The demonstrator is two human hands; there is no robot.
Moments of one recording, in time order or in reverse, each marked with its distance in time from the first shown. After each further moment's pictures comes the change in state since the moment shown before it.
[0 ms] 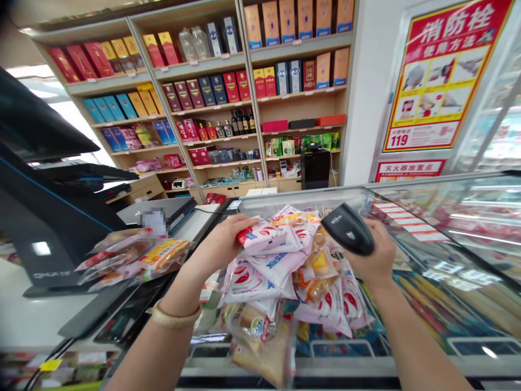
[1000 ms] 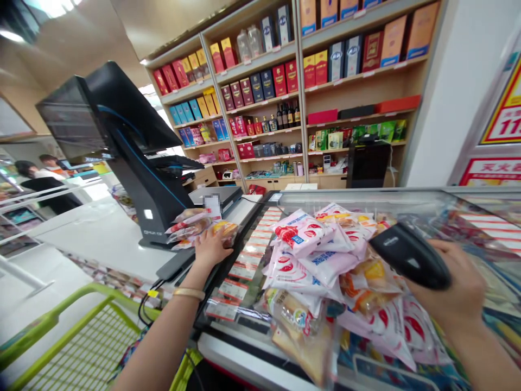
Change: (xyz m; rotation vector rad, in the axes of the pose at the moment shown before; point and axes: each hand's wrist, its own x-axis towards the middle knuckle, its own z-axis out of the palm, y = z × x) left_hand -0.118 -0.112 -0.010 0.651 -0.084 -0.974; right_hand -0.022 0.025 0.002 0.021 -0.087 -0.091
